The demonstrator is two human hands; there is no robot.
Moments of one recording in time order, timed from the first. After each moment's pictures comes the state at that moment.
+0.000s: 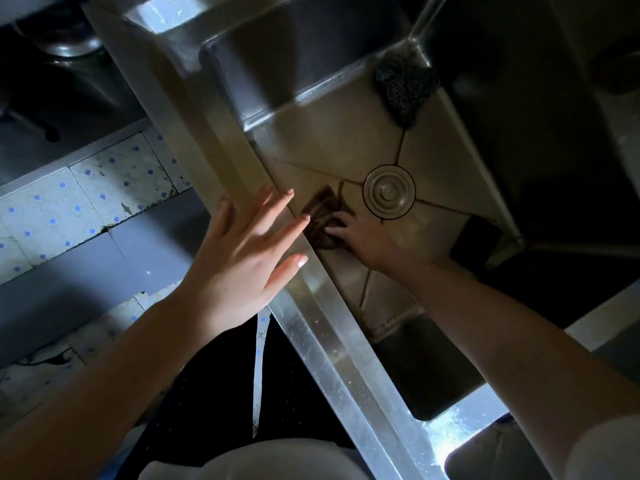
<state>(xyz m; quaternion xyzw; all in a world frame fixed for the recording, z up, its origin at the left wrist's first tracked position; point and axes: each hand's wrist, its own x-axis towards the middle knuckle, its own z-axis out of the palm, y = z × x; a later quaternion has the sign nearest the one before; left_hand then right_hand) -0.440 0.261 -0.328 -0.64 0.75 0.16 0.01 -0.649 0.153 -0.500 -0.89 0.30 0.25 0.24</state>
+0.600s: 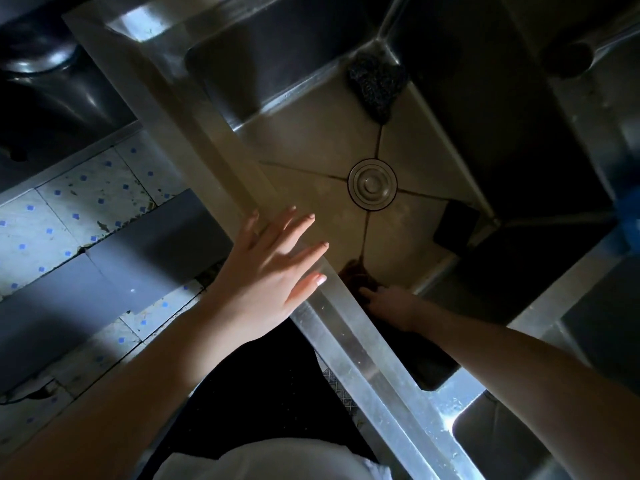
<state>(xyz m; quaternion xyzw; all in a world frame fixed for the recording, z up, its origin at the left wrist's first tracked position) -0.452 0.275 -0.331 -0.57 0.79 0.21 0.00 -0.736 0.253 -0.483 -0.85 0.16 0.45 0.22</state>
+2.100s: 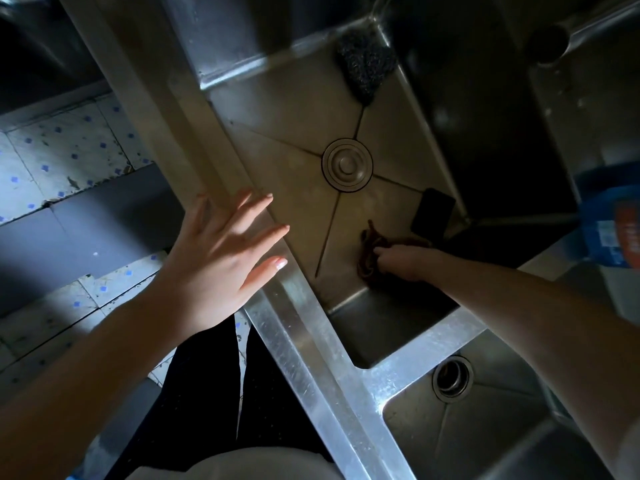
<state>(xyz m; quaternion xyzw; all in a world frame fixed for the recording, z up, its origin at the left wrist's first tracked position) -0.503 0.311 -0.328 -0.63 0.76 0.13 -0.03 -0.806 0.171 -0.482 -0.82 0.18 0.50 0.21</state>
